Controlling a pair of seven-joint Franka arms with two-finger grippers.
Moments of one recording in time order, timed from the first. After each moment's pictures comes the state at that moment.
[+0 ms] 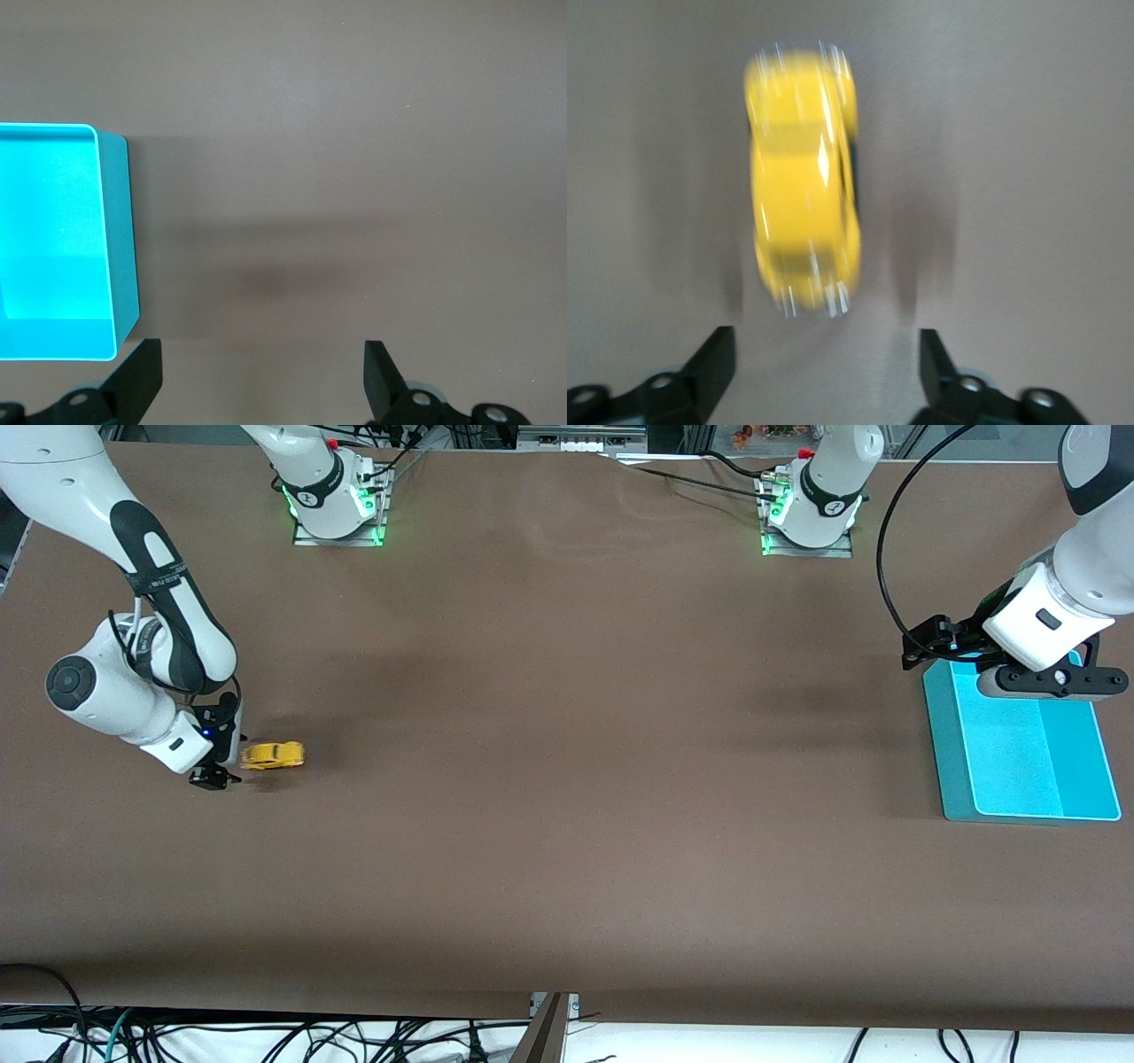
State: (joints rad) left arm 0.05 0.04 -0.13 -1.66 -0.01 1.61 -0.07; right arm -0.26 0.49 0.09 -2.05 -0.01 2.53 -1.81
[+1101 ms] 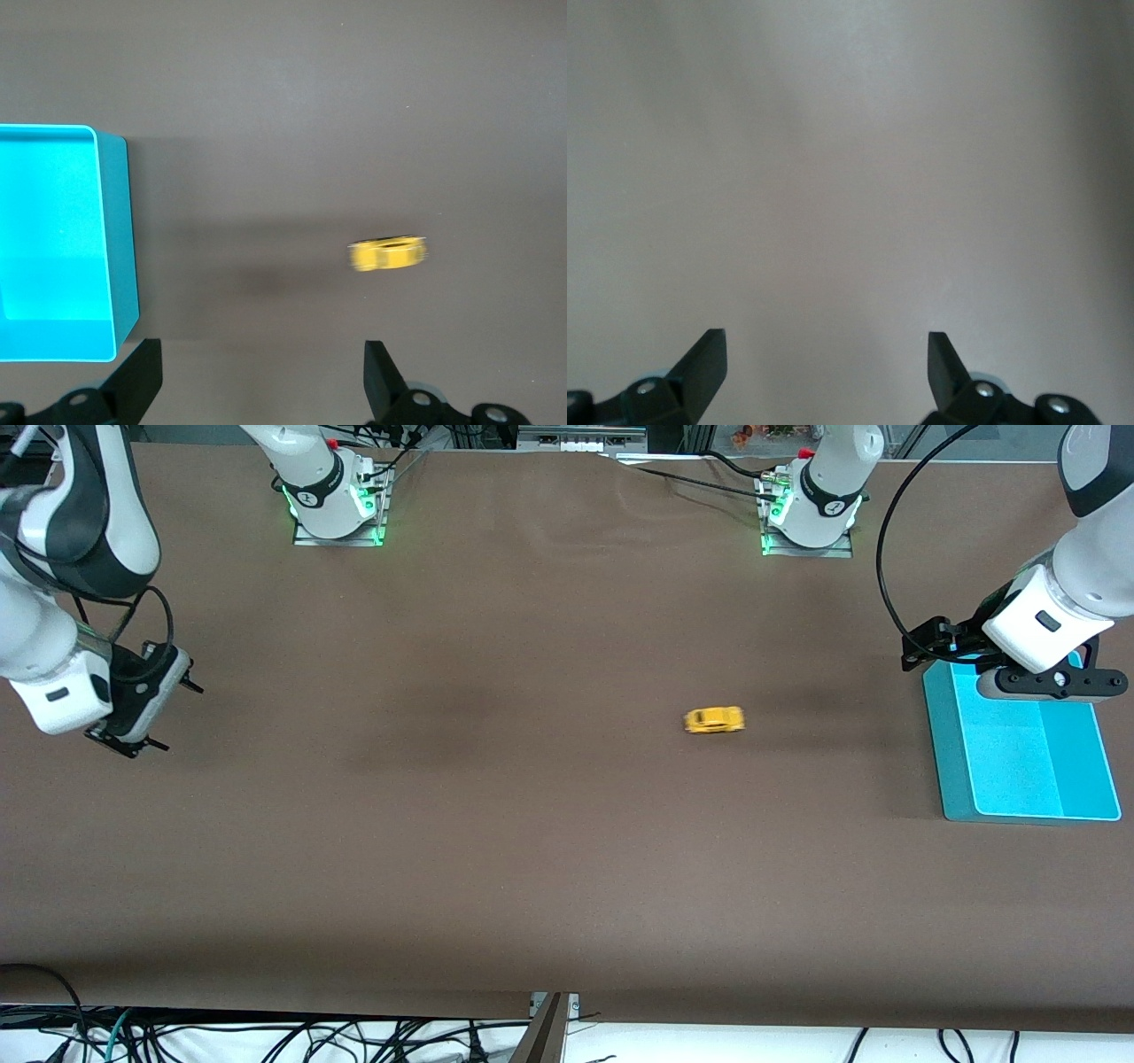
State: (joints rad) left arm 0.05 0.04 -0.13 -1.66 -0.01 1.61 -0.07; right arm -0.18 0.09 0.14 -1.89 0.00 2.00 -1.23
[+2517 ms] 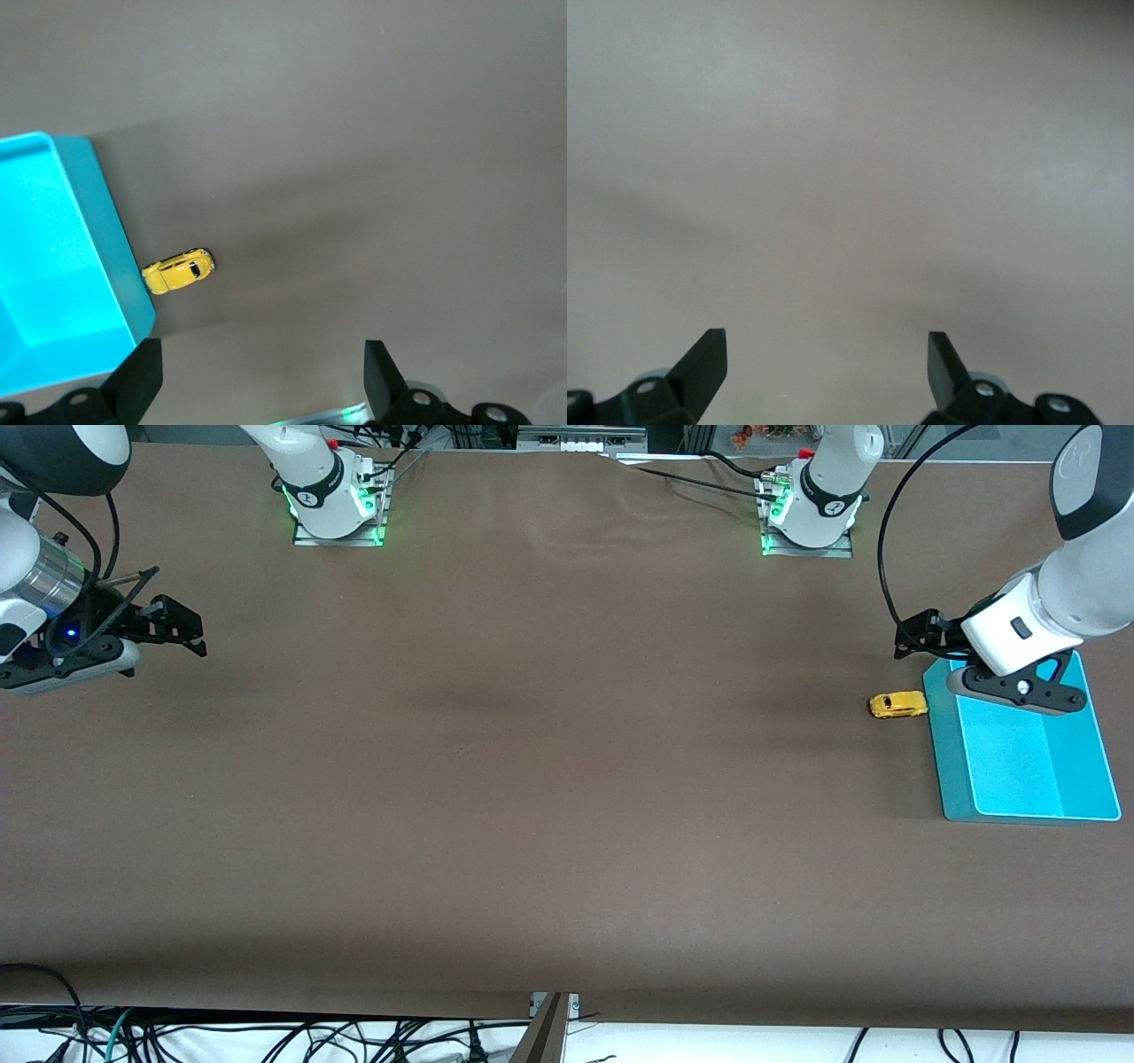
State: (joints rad) left arm 0.06 0.08 -0.13 -1.67 -0.01 1.53 0.24; right arm -0.10 -0.02 0.13 -1.77 0.02 1.72 -0.23
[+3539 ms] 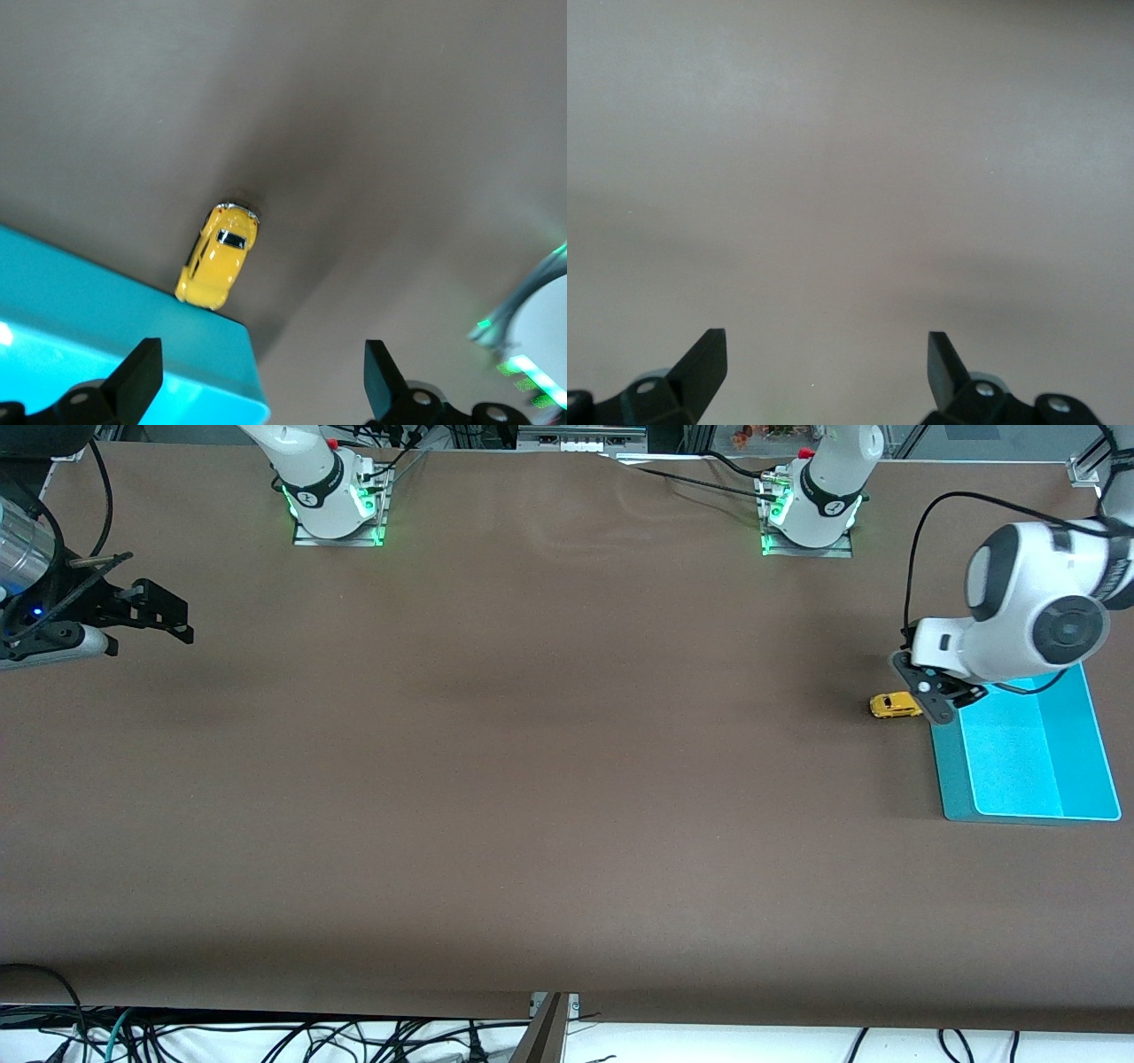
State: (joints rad) left arm 0.19 0.06 -0.14 -2.24 0.24 1.99 0.98; right arm -0.08 -0.02 0.11 -1.68 0.02 1.63 -0.14
